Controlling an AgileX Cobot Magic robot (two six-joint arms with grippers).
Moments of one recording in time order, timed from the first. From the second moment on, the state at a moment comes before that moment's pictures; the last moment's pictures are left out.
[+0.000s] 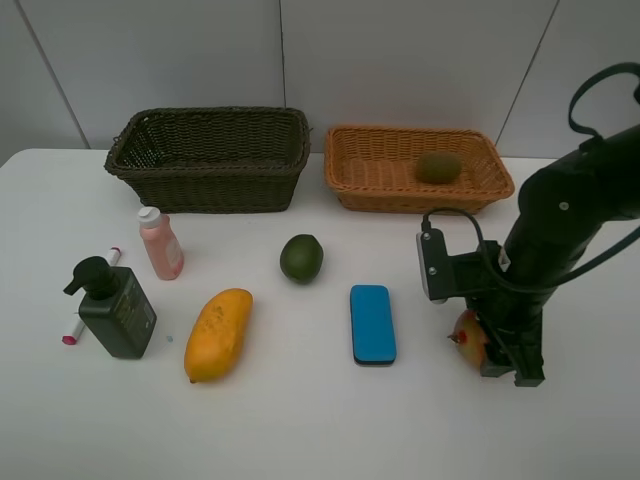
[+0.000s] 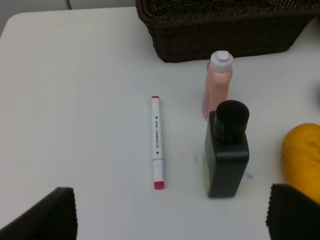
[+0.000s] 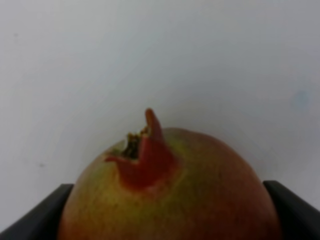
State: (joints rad) left arm 0.06 -0.01 -0.50 -0.09 1.05 0.13; right arm 0.44 1.72 -0.72 -0.18 0.63 -0.91
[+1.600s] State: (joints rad) left arm 0.06 -0.01 -0.50 -0.09 1.05 0.13; right arm 0.44 1.72 -0.72 -0.18 0.64 -0.91
